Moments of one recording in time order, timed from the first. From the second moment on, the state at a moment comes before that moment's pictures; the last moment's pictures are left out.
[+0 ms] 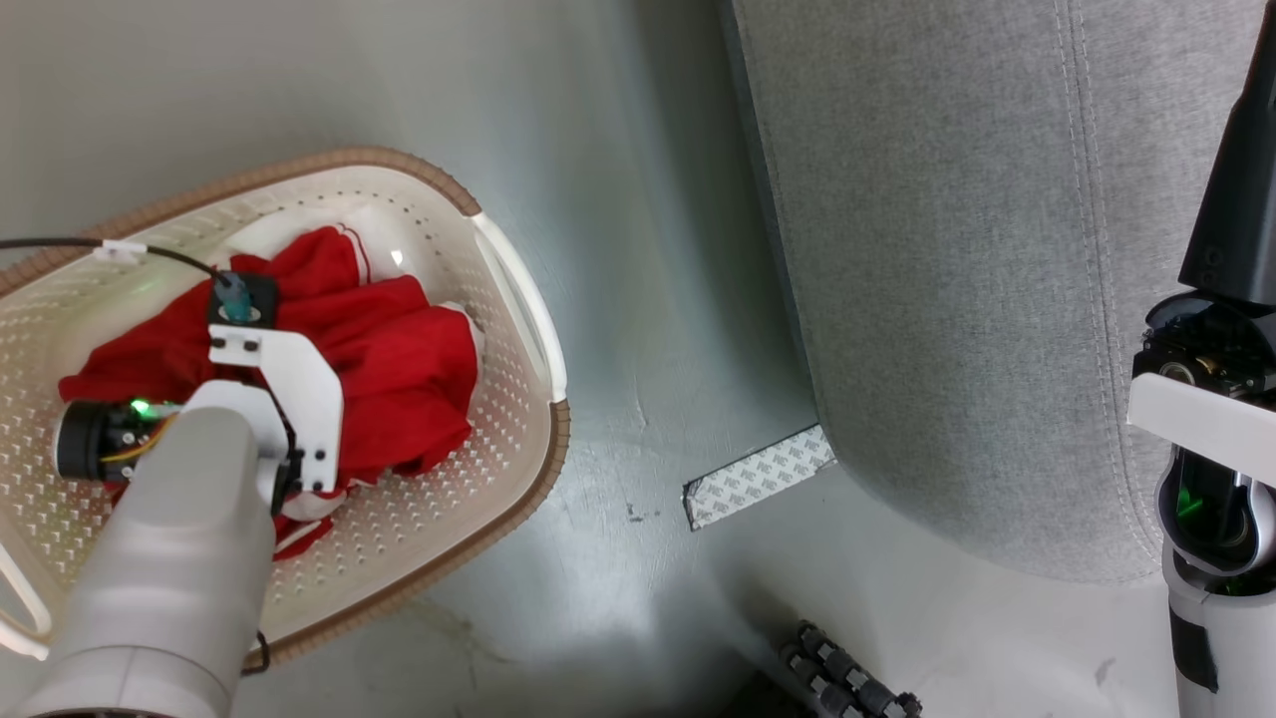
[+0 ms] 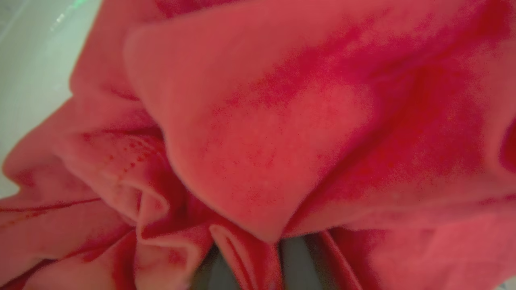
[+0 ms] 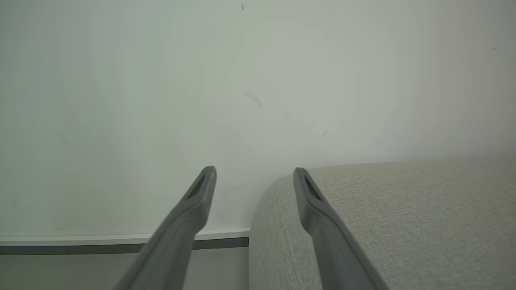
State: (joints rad) left arm -1.01 0.22 -0.20 1.28 0.02 0.02 0.31; right arm -0.56 -0.05 0.06 -0.22 0.47 0.13 -0.26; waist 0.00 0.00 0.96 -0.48
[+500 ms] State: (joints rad) left arm -0.90 0.13 -0.20 1.28 -0.04 -0.04 0.13; right arm -0.51 -0.07 0.03 -0.19 0.42 0.13 -0.26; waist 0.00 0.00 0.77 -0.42
